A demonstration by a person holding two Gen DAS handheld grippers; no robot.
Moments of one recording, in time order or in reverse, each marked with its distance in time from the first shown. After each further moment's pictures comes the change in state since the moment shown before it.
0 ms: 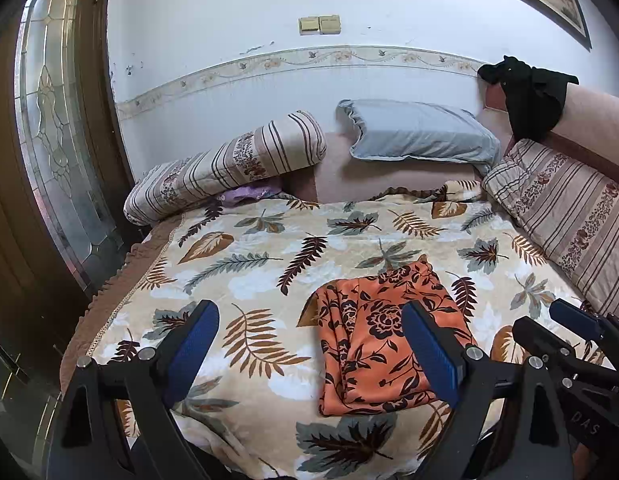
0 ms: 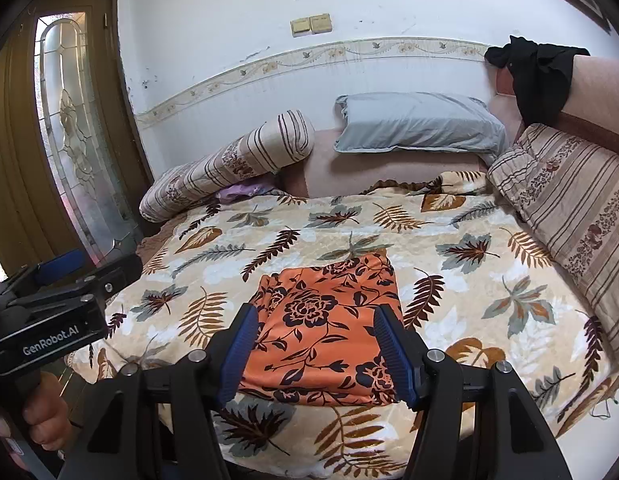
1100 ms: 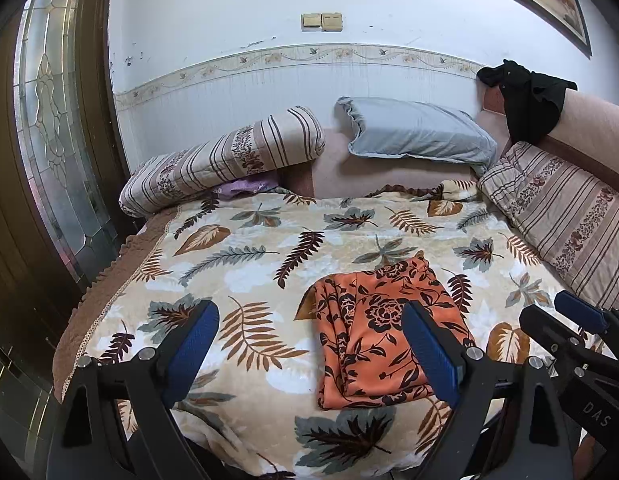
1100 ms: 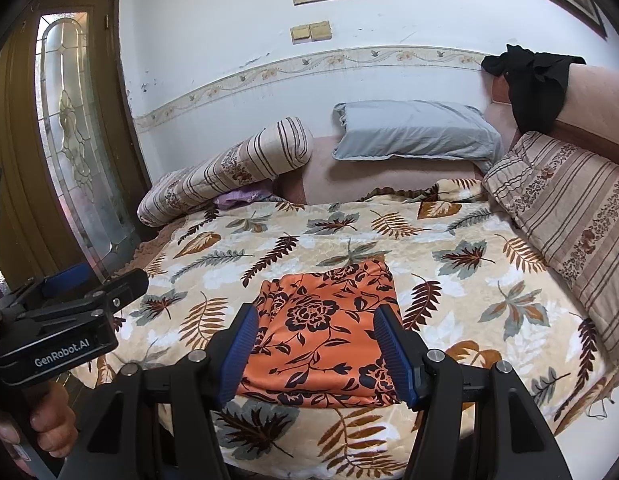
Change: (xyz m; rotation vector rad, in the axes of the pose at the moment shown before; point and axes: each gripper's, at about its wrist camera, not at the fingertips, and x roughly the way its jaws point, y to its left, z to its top) left arm 0.002 0.004 -0.006 -0.019 0.010 -0.015; right arm -0.009 0.003 0.002 -0.008 -0.024 -0.013
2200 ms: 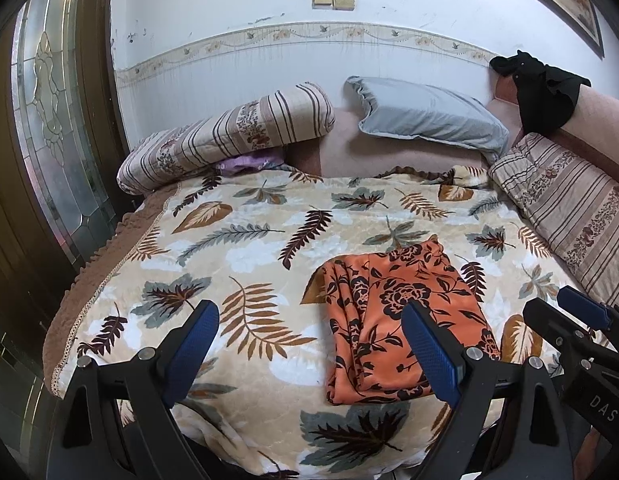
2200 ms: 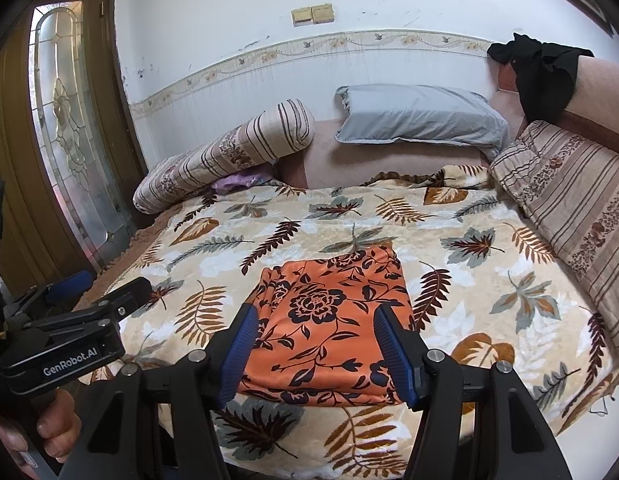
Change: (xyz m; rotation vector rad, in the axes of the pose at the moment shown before) left arm 0.036 0.016 -0.013 -0.048 0.071 0.004; right arm 0.035 0.012 -0.004 -0.007 0.060 -0.004
